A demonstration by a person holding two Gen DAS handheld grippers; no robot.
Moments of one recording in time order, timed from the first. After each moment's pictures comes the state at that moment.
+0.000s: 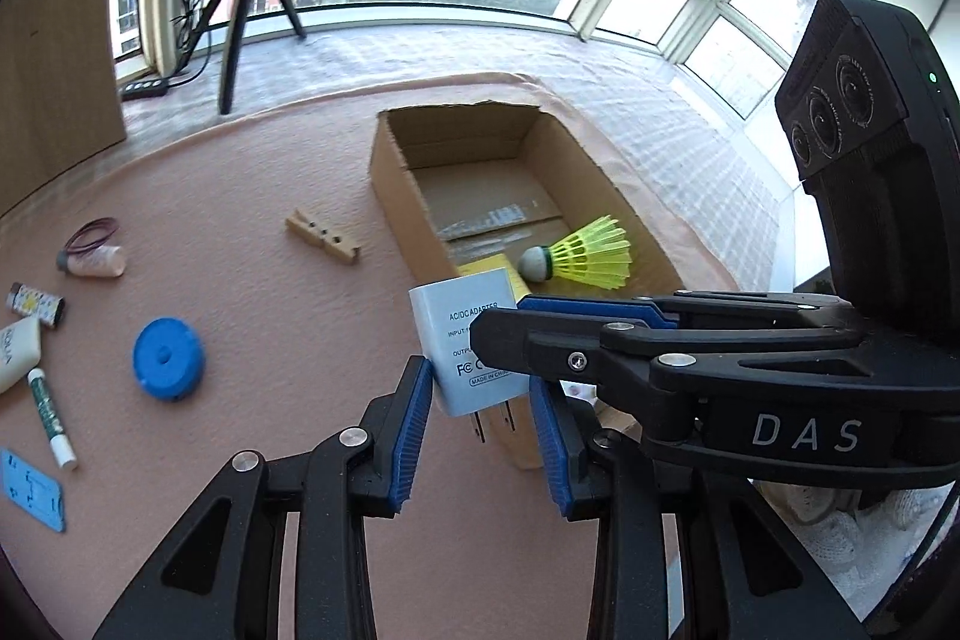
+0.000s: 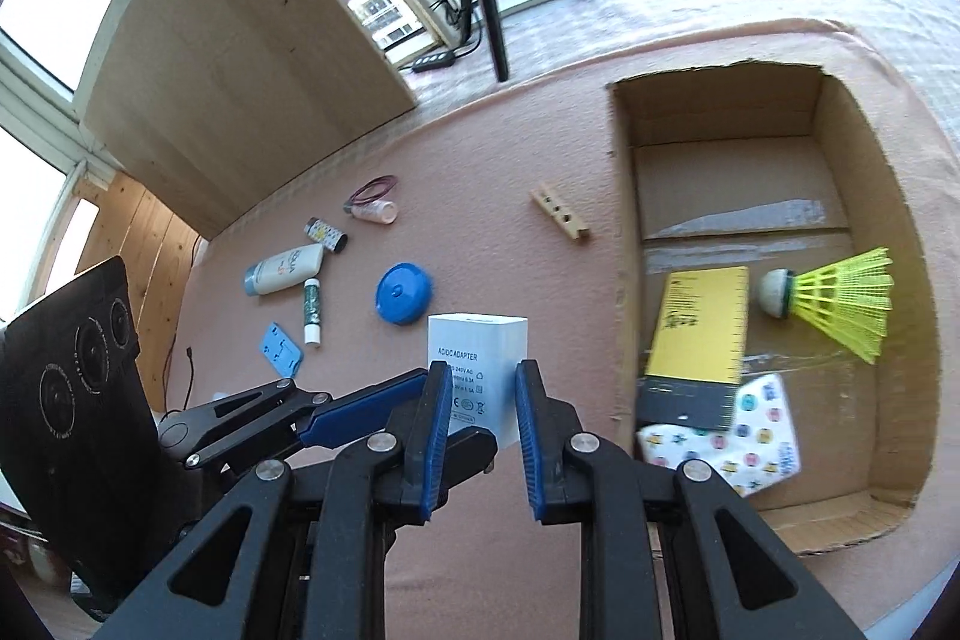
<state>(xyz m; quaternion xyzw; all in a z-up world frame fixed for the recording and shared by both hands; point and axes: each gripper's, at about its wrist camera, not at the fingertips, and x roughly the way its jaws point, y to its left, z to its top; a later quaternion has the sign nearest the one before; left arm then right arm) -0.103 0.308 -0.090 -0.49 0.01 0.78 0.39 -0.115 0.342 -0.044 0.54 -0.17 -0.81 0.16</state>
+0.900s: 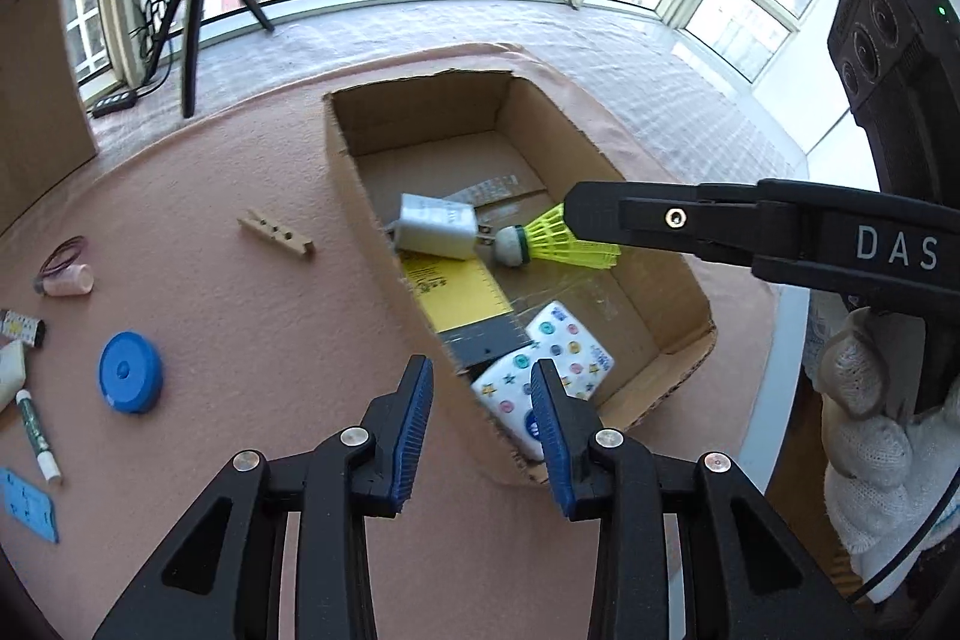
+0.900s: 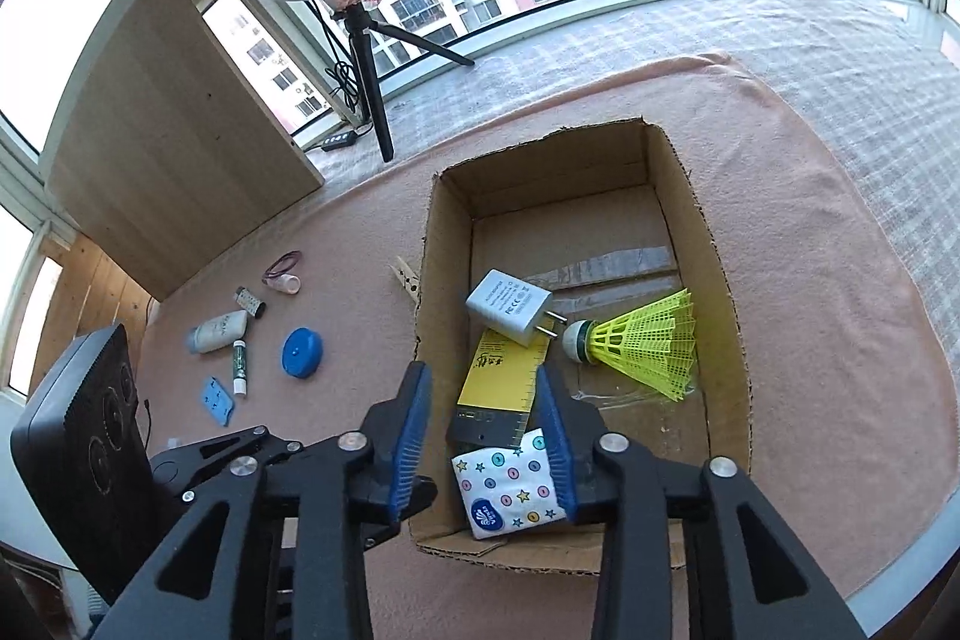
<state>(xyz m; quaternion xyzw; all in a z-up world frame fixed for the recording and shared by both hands) -0.087 0.338 -0.104 -0.50 0.06 0.78 0.37 -0.106 0.425 -0.030 0.50 -0.17 -0.84 0.09</state>
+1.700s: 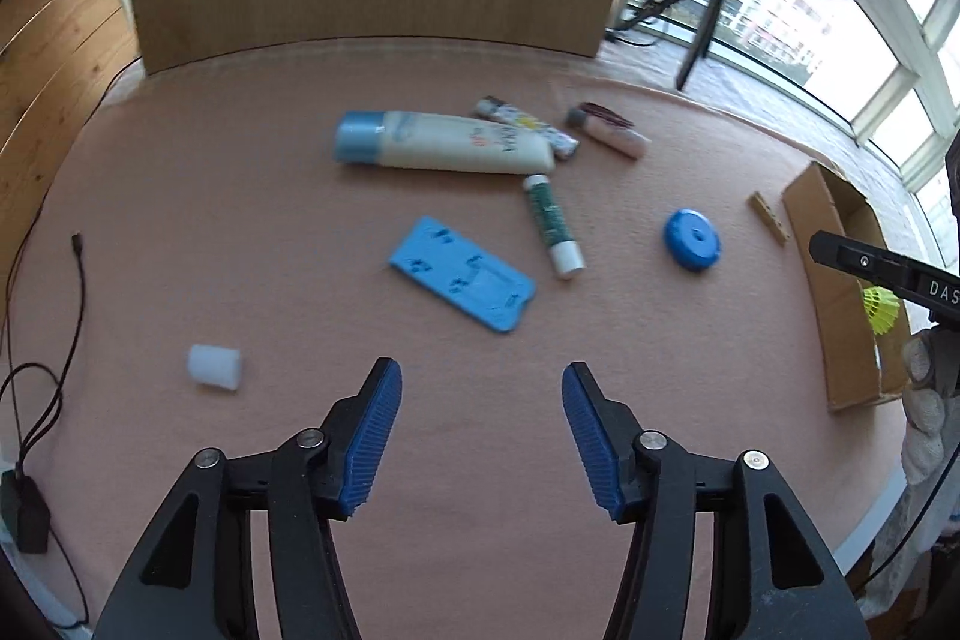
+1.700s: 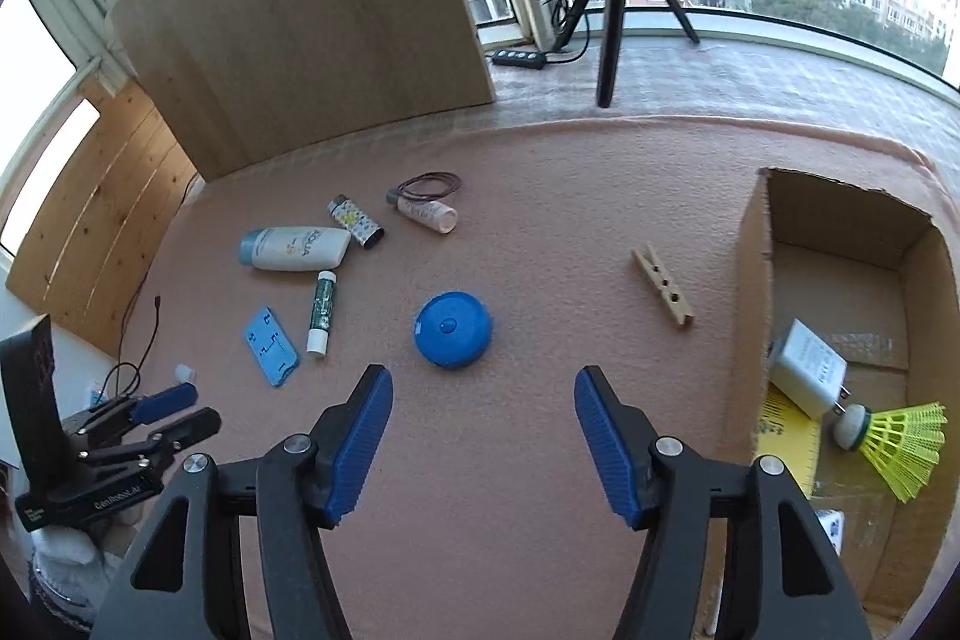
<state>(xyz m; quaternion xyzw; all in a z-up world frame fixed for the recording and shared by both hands) -0.096 0.005 -0.122 -0.53 -0.05 0.84 0.06 -0.149 0.241 -0.057 0.52 -0.04 -0.83 0.20</state>
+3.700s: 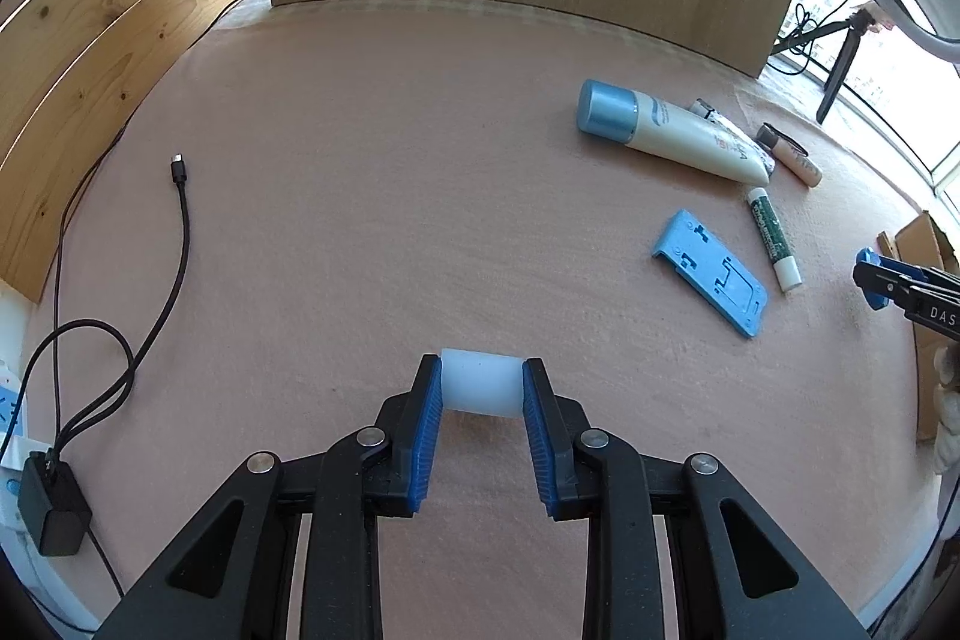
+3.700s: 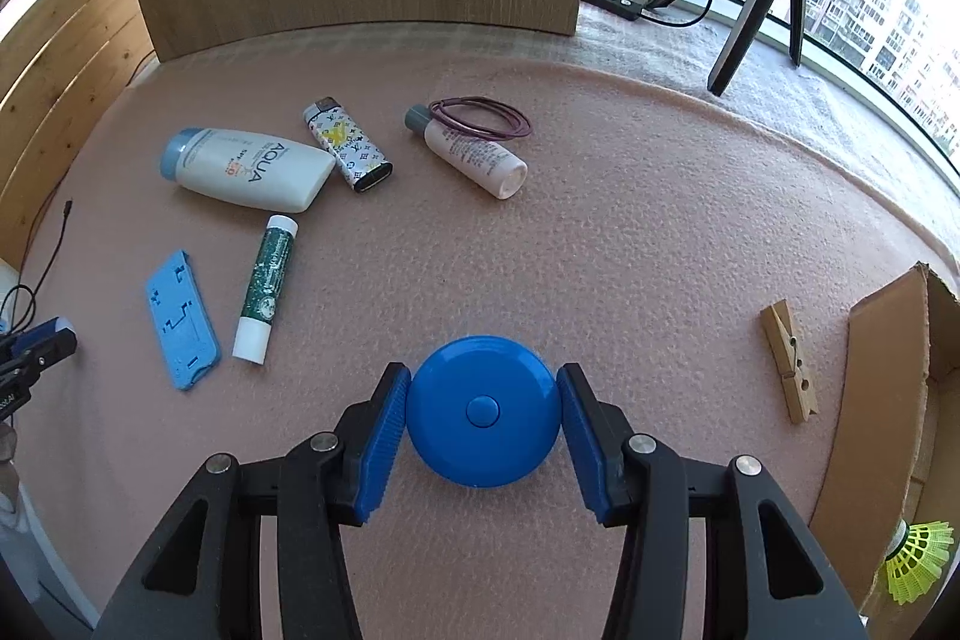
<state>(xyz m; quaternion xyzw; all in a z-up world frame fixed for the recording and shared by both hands) -0.101 -0.093 -0.162 -0.54 -0.06 0.84 -0.02 -0.183 0.150 -0.118 0.55 0.09 -0.81 0.18</state>
